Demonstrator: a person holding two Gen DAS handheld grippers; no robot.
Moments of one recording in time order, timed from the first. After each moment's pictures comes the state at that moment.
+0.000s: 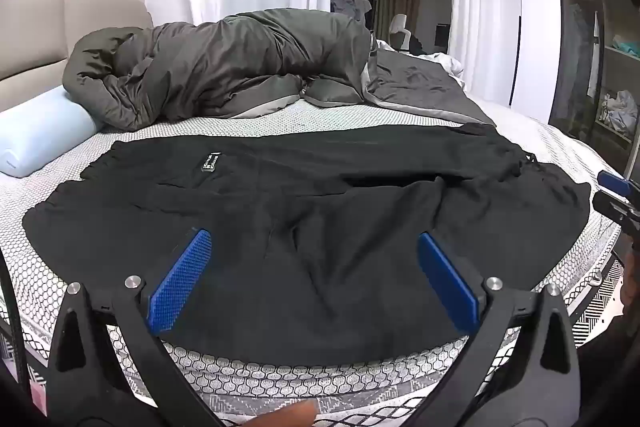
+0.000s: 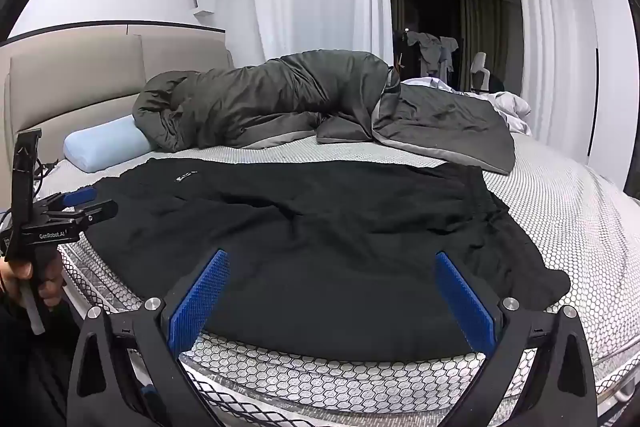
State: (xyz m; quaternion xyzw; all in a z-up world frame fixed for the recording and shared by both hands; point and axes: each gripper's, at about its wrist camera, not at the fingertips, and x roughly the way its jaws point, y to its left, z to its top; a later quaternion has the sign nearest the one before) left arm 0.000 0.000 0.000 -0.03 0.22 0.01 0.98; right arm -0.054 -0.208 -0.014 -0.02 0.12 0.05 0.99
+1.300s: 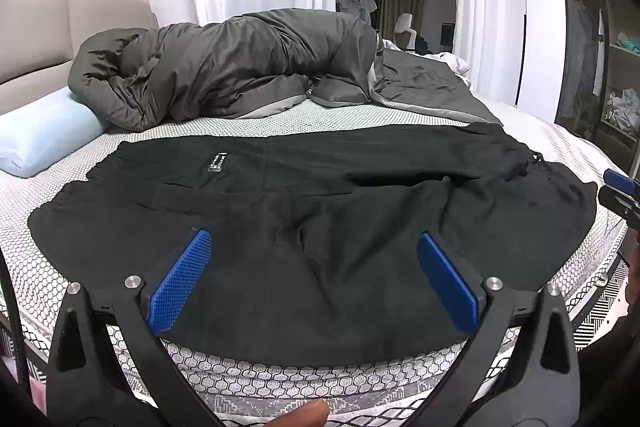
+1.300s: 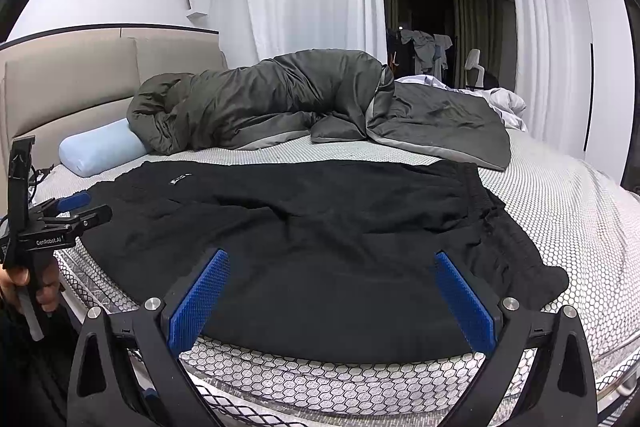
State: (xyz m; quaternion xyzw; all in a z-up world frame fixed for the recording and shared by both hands) left arm 0.000 0.003 0.002 -0.03 0.22 0.02 0.97; right arm -0.053 -0.212 -0.013 -0.01 0.12 0.04 0.99
